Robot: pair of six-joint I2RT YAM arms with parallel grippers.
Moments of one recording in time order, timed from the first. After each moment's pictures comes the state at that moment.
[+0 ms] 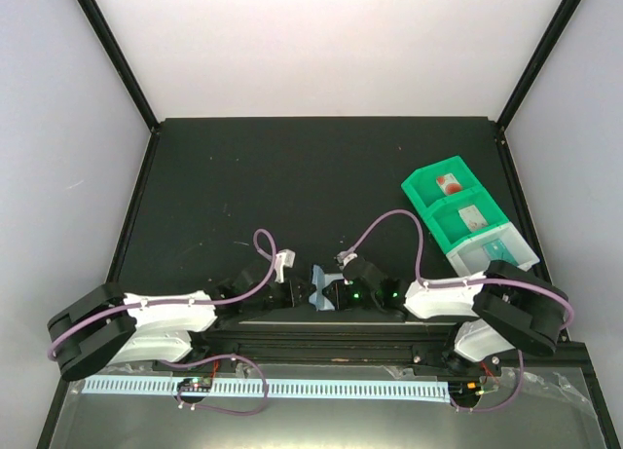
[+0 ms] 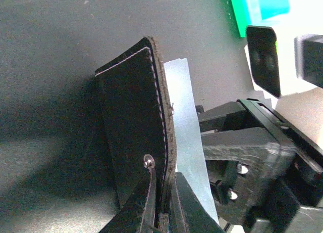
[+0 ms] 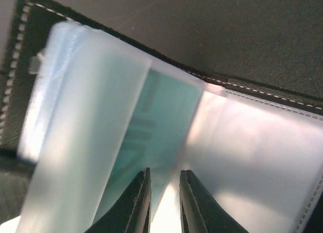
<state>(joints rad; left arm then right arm) -0.97 1.16 0.22 0.41 0.15 -1.07 1.05 1.45 0.42 0.25 -0.06 0.83</state>
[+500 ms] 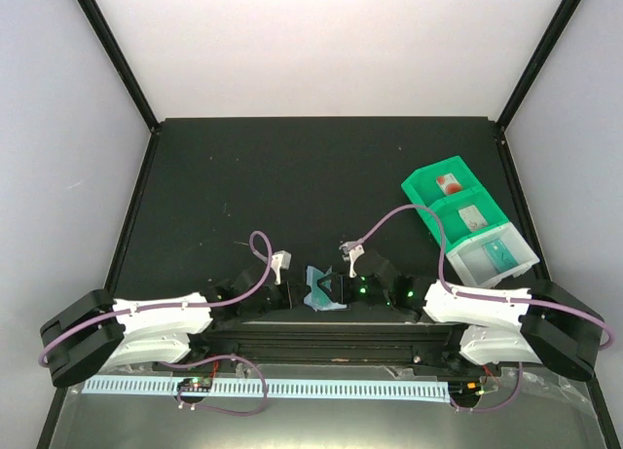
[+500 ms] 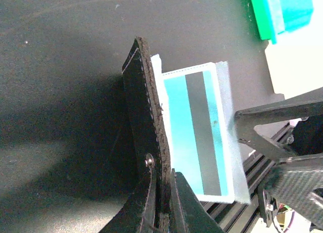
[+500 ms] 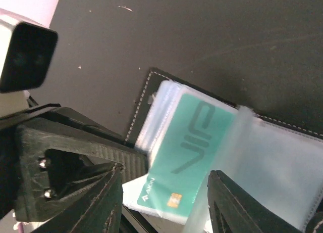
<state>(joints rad) -0.99 1.09 0.23 0.26 0.08 -1.06 1.05 1.21 0.43 0.15 -0.06 0.83</state>
